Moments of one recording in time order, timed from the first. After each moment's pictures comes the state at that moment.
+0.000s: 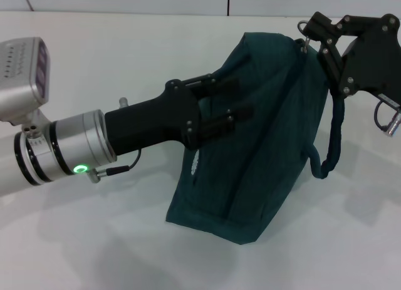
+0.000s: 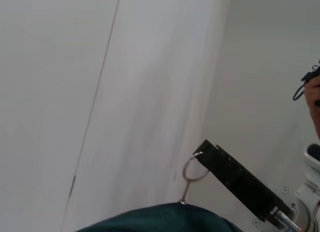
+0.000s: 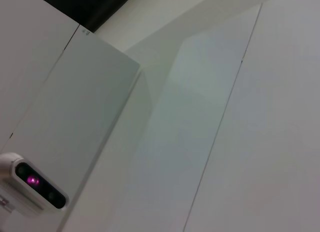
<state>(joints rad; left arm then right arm) -0.50 -2.09 1.14 0.37 1.28 1.60 -1.06 0.52 2.03 -1.46 -0.36 -0.69 -1.58 0.32</state>
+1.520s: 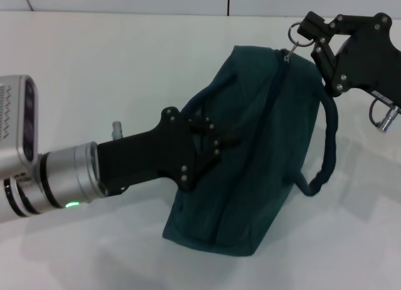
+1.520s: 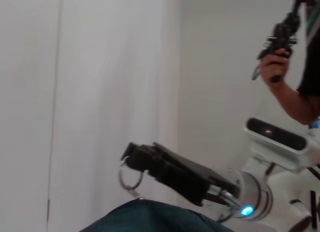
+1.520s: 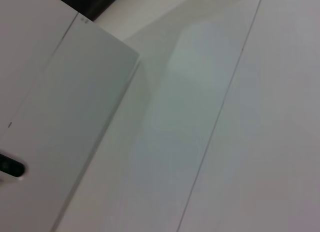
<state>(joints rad) -0.45 -2.08 1.19 0.33 1.29 1.70 -0.77 0.54 2.03 -1.46 -0.36 -0.69 -1.54 0.32</state>
